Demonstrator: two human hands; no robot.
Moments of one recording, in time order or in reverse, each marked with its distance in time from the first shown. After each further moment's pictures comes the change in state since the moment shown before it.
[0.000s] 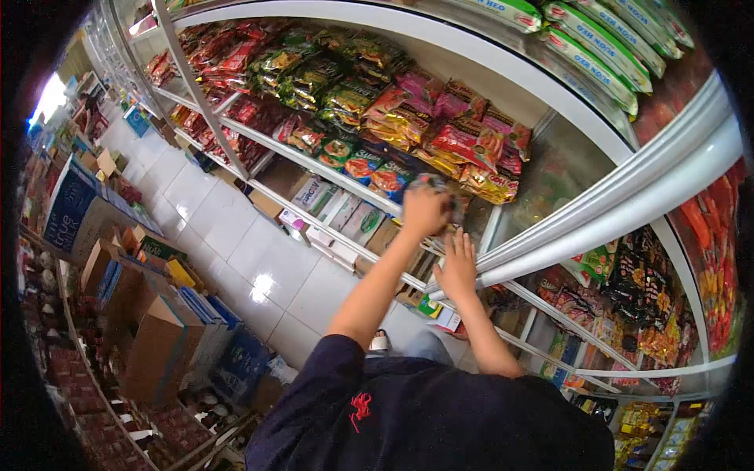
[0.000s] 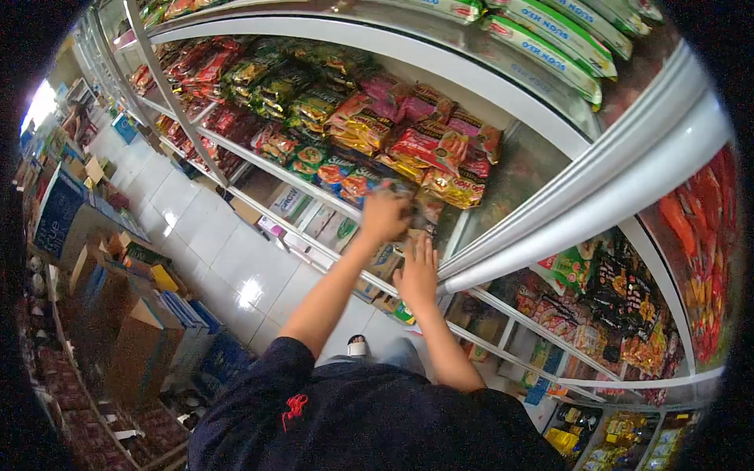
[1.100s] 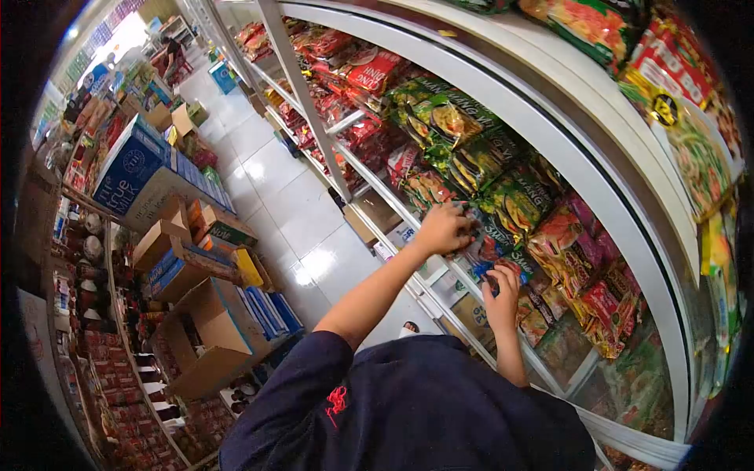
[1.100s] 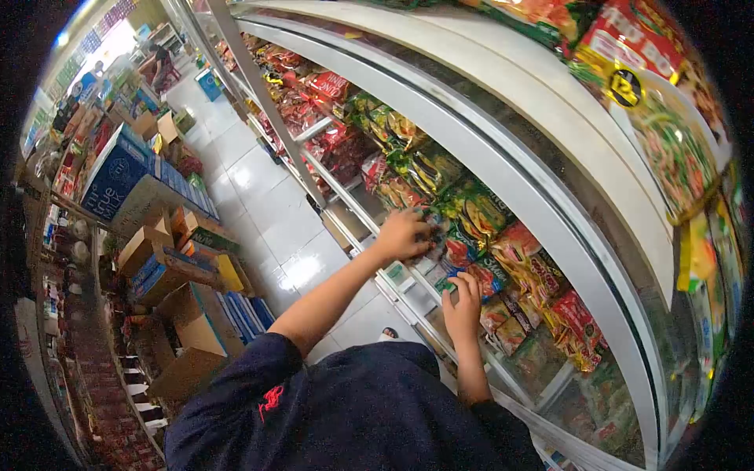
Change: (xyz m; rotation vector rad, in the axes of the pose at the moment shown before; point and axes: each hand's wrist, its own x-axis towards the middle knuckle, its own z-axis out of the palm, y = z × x) left_hand 0.053 -0.305 -0.145 -0.059 -0.074 -0.026; right_hand 0.230 -0.159 0.066 0.580 0.029 -0.057
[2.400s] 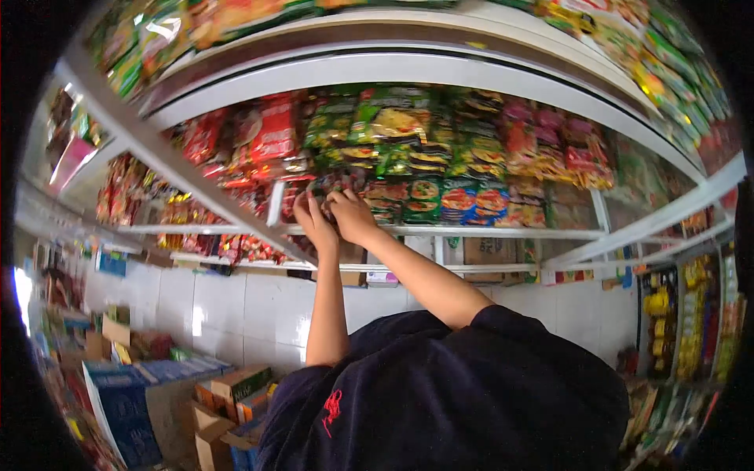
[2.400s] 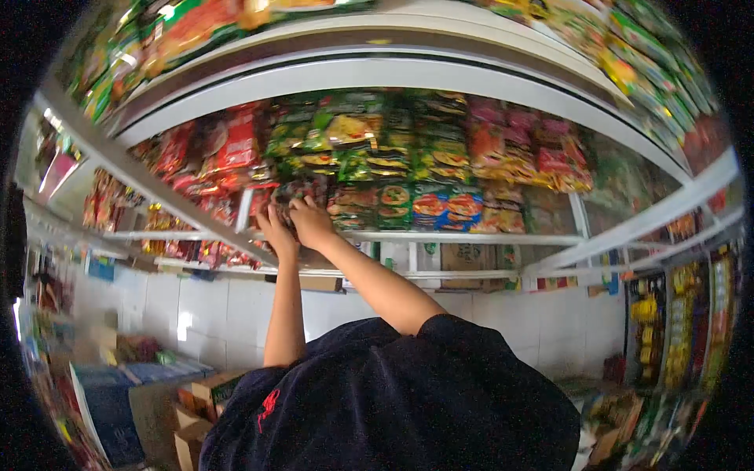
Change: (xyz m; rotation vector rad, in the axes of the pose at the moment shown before) left_hand 0.004 -0.222 -0.080 -1.039 0.573 -0.408; right_hand 0.213 -0.167 0.240 -0.240 0.072 0.056
